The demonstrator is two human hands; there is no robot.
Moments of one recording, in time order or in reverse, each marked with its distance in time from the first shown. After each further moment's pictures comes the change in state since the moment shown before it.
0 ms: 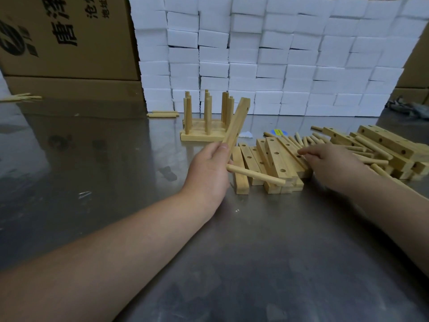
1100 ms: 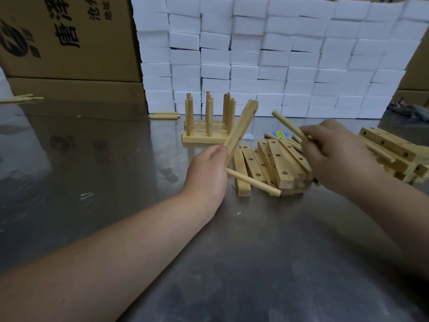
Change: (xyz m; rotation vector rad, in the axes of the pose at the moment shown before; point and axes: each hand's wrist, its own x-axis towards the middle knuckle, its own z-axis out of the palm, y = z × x) left_hand 0.003 0.001 -0.001 -0.023 0.028 -0.035; right_hand -0.032 -0.037 -0.021 0.062 0.324 -0.326
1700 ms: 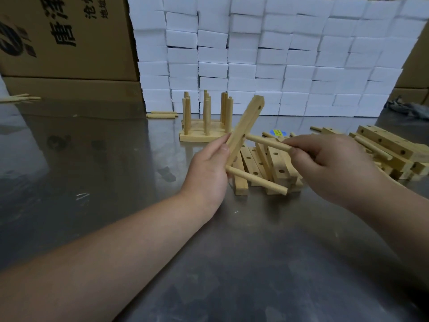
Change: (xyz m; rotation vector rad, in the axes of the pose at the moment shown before) left_hand -0.006 0.000 0.001 -0.173 -0.112 0.058; right_hand -0.020 -0.025 -0.014 0.092 -0.067 -0.066
